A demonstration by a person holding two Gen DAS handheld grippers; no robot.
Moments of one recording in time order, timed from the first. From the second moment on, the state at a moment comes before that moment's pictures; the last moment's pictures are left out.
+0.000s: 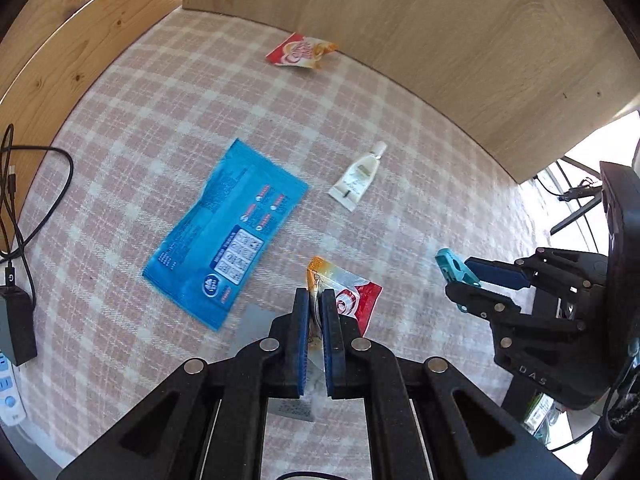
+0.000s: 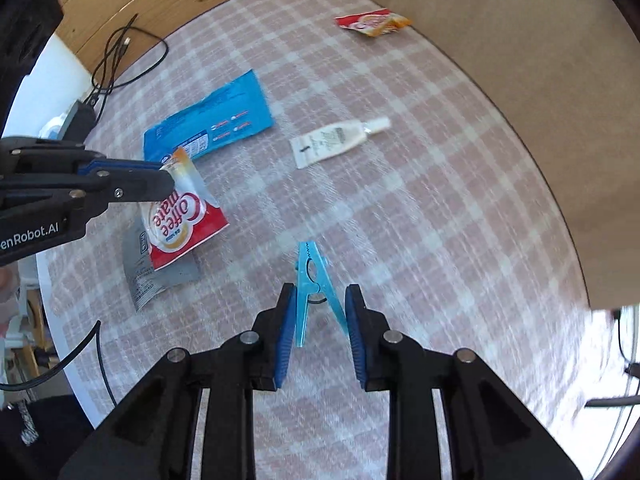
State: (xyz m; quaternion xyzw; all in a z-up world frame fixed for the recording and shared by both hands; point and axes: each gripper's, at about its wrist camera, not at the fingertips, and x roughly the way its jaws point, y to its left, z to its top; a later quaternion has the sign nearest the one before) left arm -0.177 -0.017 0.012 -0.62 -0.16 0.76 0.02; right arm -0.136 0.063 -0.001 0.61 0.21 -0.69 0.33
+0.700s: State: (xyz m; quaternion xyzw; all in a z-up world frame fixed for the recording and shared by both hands) left arm -0.210 0.278 0.104 -0.61 -0.01 0.74 0.28; right arm -0.078 0.451 0.114 0.61 -0.02 -0.79 0.04
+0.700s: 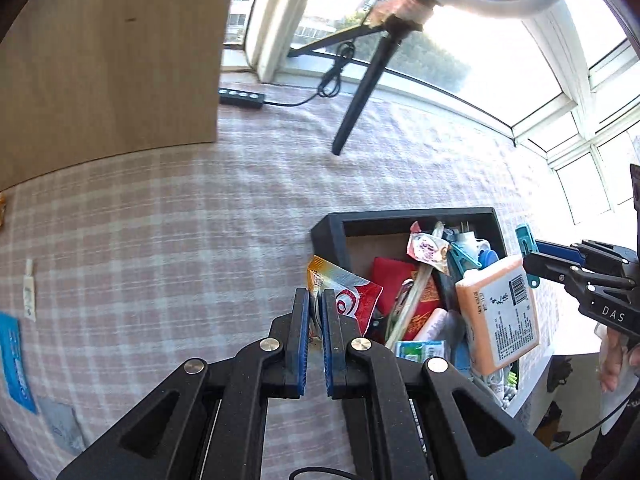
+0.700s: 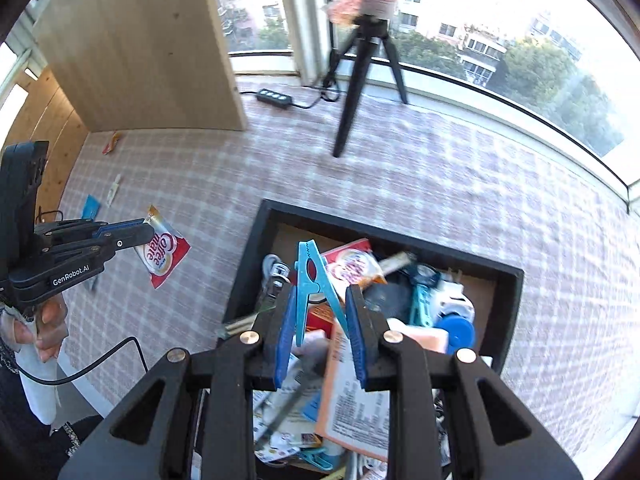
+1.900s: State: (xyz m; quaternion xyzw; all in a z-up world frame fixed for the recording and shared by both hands) left arm -0.211 0.280 0.105 -0.59 0.05 0.77 0.25; right arm -0.066 0.458 0.114 0.60 -0.01 -0.80 0.04
